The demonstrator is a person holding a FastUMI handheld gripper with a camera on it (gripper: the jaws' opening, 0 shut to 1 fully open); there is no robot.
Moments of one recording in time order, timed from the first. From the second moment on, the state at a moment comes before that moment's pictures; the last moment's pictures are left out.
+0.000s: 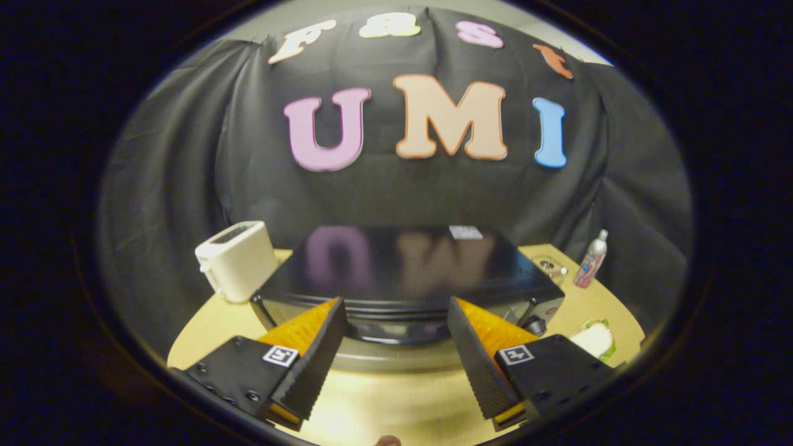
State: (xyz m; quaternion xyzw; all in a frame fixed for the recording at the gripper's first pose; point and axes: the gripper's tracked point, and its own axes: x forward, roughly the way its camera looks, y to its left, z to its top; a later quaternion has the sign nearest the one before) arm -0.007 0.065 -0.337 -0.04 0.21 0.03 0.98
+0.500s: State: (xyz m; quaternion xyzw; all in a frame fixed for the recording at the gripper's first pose) arm -0.081 0.053 -0.355 -0.06 0.24 0.03 0.97
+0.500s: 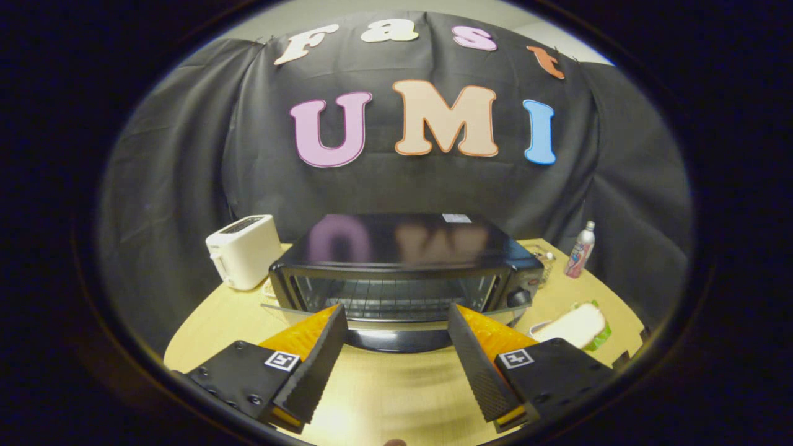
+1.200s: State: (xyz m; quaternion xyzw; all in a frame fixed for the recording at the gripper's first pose) arm -0.166 0.036 -0.440 -0.09 0.35 0.04 0.93
